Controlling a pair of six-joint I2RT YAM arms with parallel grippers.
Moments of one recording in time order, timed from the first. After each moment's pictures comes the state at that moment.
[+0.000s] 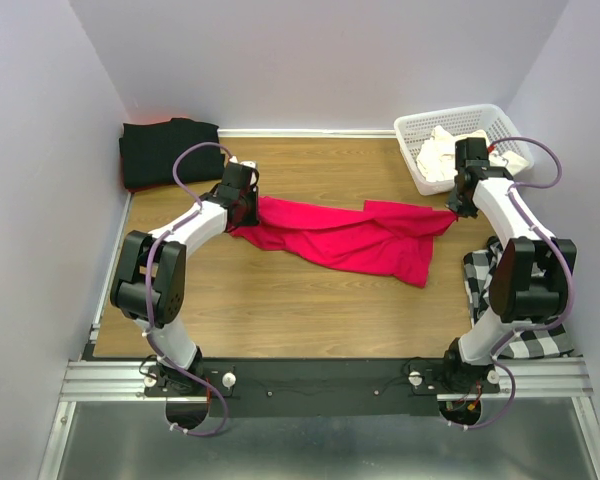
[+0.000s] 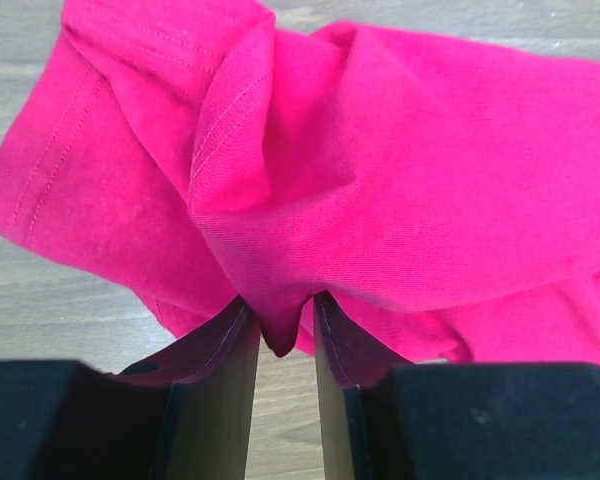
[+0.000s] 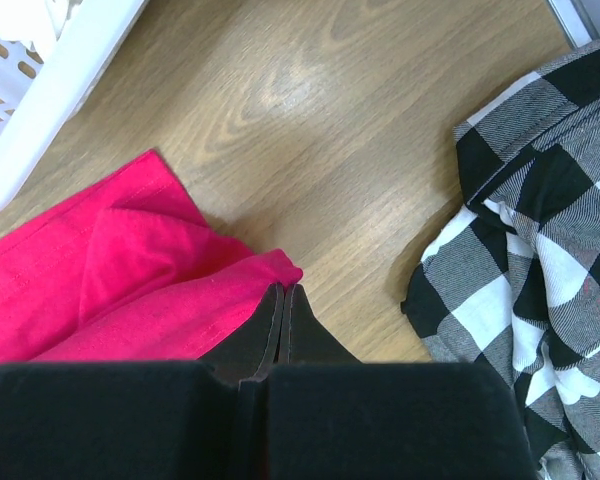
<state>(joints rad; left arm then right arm) -0.31 1.72 1.13 -0.29 -0.05 -0.26 -0.03 1.69 1.35 -0.73 0.40 0.53</state>
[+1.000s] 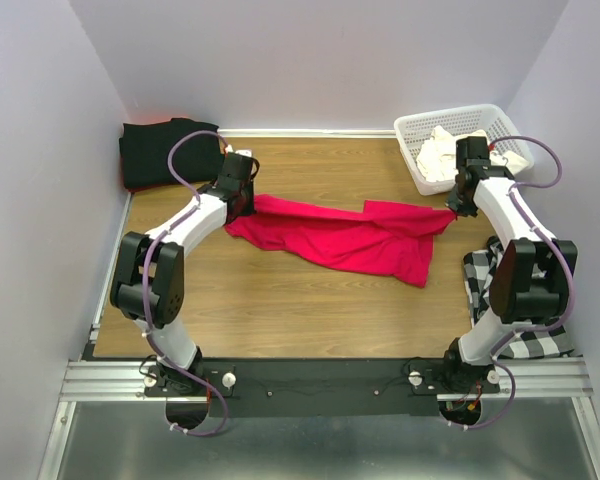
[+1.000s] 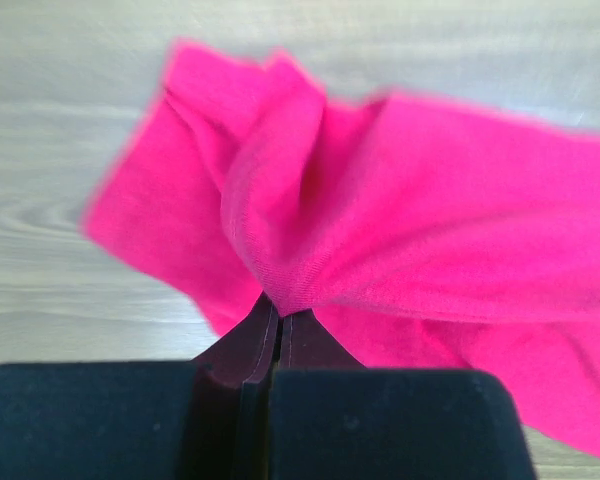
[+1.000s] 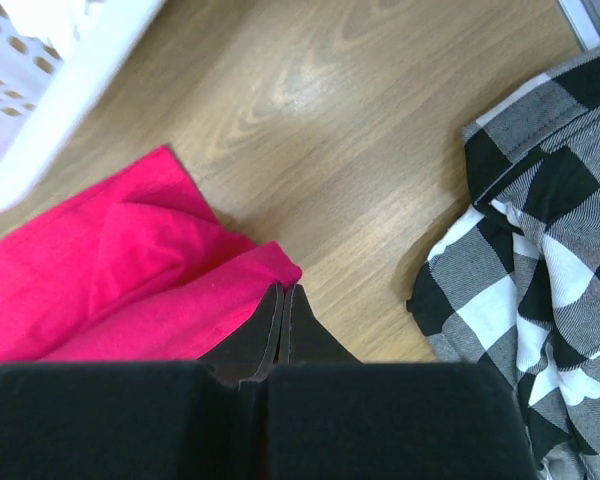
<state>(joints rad) -0.31 1.72 1.21 -0.35 -0.17 -0.27 -0.03 1.69 1.36 -0.73 0.38 0.52</state>
